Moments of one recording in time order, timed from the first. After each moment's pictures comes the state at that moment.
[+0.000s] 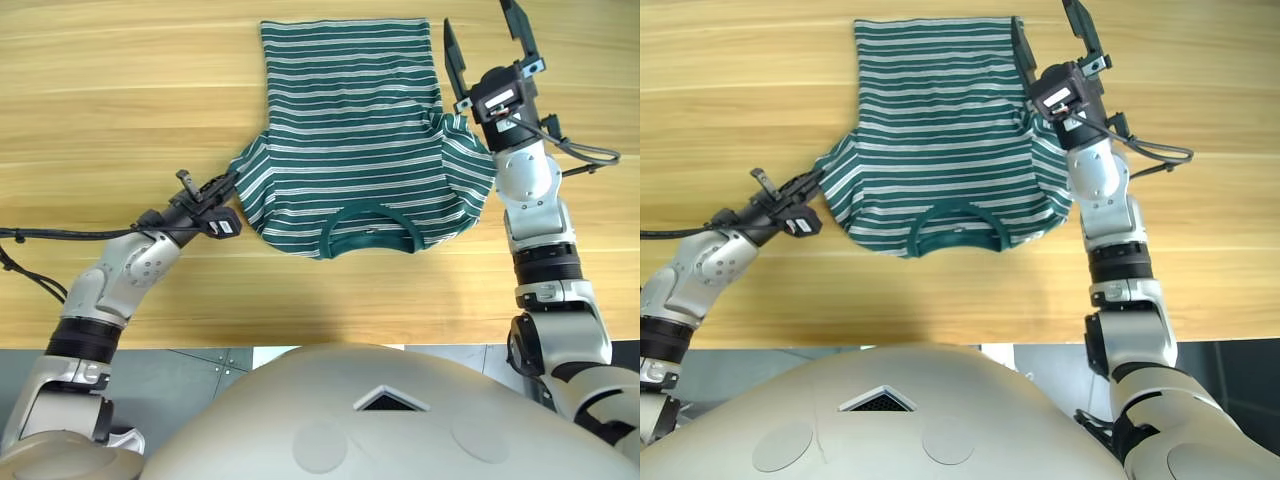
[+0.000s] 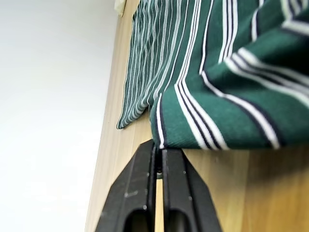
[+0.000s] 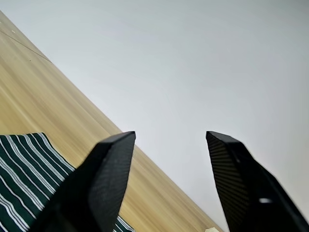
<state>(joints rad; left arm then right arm) 0.11 0.74 -0.23 0.15 0.60 -0.56 -0.14 -0.30 -0.40 0.09 0.37 -0.27 -0.68 0.03</state>
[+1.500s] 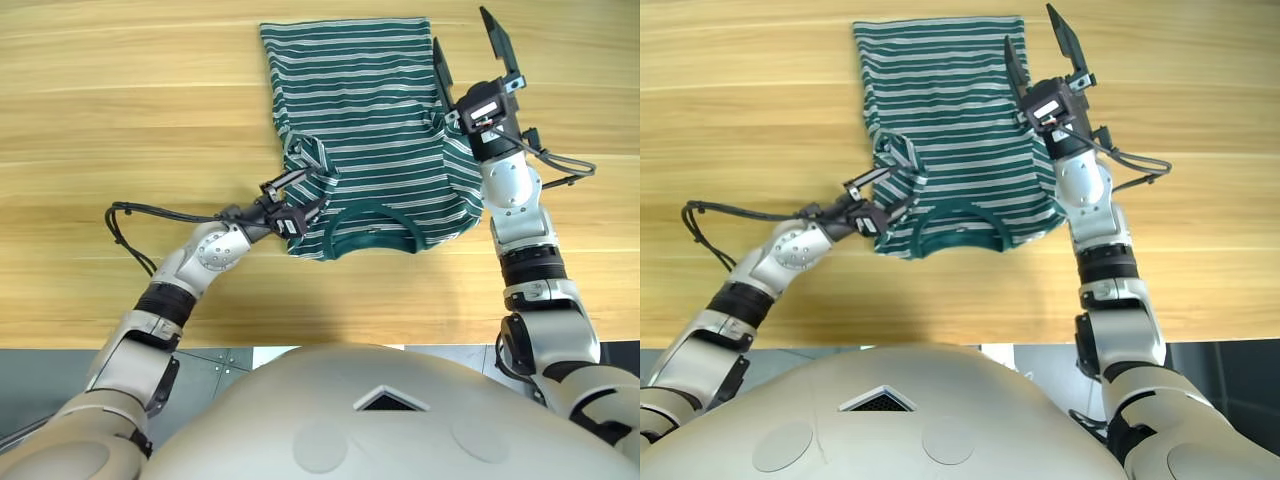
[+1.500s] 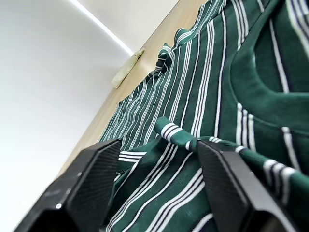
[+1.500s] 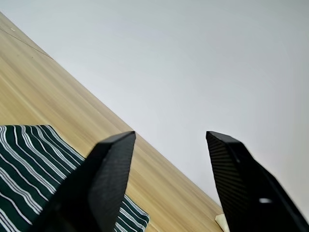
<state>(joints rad) -0.11 0.46 -0.46 0.46 0.44 -0.76 -0.20 -0.30 -0.35 0.09 0.47 -0.30 -0.72 0.00</state>
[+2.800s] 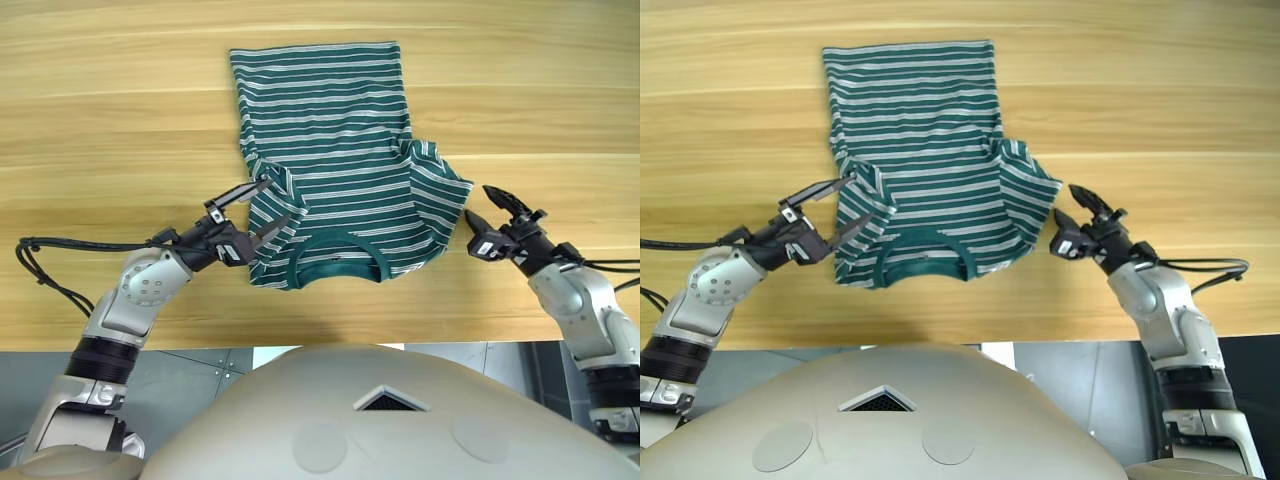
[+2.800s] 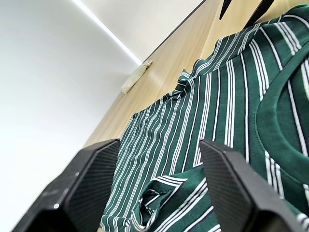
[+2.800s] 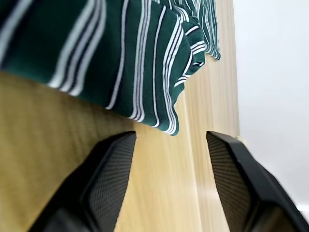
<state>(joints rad) 0.21 0.69 -0.22 0.02 0.17 -0.73 -0.43 0.30 -0.72 0.04 0.05 -0.67 -0.40 0.17</state>
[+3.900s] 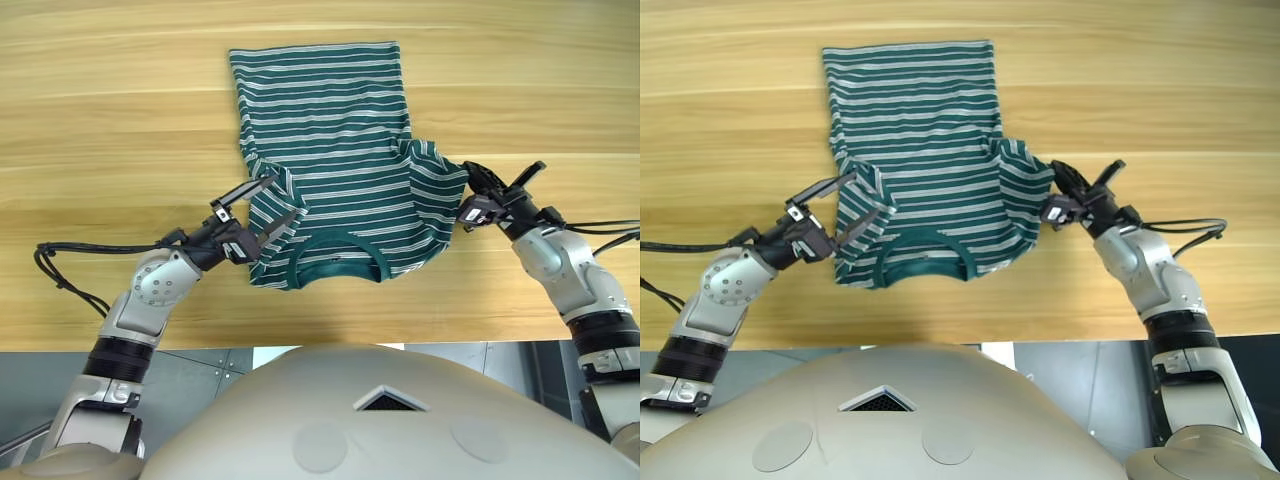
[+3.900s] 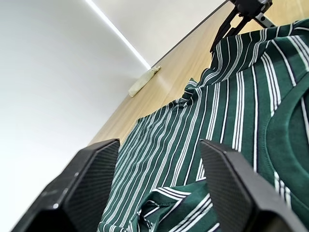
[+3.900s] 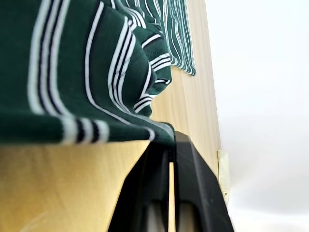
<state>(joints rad) 0.21 0.62 -0.21 0.04 0.17 -0.74 -0.42 0.06 -0.73 0.22 0.30 -0.66 -0.46 0.01</state>
